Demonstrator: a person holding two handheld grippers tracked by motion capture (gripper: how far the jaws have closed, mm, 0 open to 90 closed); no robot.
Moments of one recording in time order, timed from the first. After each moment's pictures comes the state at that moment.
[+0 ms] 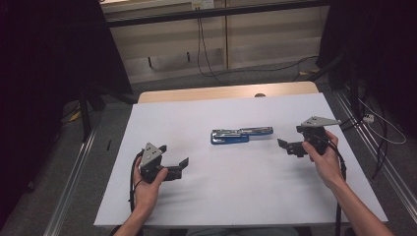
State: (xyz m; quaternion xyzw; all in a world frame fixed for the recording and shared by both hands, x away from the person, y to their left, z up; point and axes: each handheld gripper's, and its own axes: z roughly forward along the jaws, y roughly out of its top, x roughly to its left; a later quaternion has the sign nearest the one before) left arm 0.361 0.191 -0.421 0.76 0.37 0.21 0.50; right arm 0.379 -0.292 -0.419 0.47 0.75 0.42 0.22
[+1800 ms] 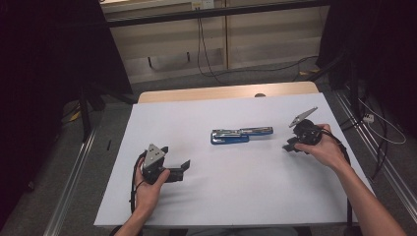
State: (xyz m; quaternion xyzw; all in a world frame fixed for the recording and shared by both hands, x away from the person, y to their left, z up) left arm 0.360 0.188 -0.425 0.77 0.36 0.21 0.48; right arm 0.419 -0.296 -0.425 0.38 0.89 0.24 0.08
